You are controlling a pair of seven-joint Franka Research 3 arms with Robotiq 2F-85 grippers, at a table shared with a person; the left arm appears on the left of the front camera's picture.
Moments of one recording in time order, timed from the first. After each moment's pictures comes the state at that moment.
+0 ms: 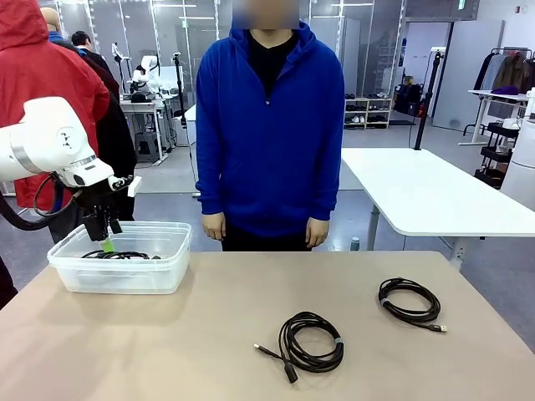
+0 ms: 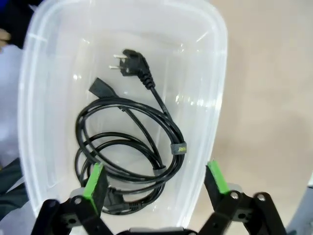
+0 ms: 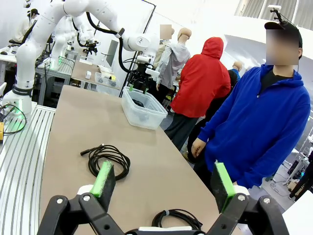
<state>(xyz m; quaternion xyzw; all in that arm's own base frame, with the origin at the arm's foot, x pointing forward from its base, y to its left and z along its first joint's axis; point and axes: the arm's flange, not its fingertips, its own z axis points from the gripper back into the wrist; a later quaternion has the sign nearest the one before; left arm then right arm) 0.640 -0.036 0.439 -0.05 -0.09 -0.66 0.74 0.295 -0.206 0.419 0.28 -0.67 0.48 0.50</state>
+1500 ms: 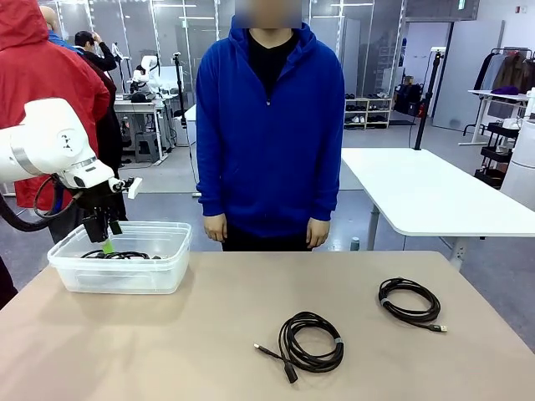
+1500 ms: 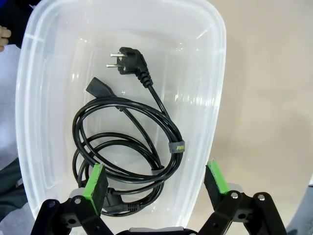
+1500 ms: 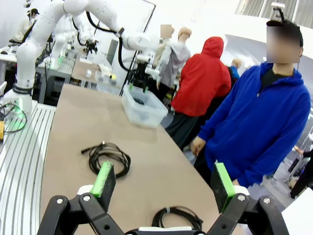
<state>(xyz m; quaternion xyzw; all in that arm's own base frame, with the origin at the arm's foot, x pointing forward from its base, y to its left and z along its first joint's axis) 0.638 -0.037 0.438 -0.05 -0.08 -0.66 0.74 0.295 -0.208 0.419 0.27 -0.66 0.48 0.51</state>
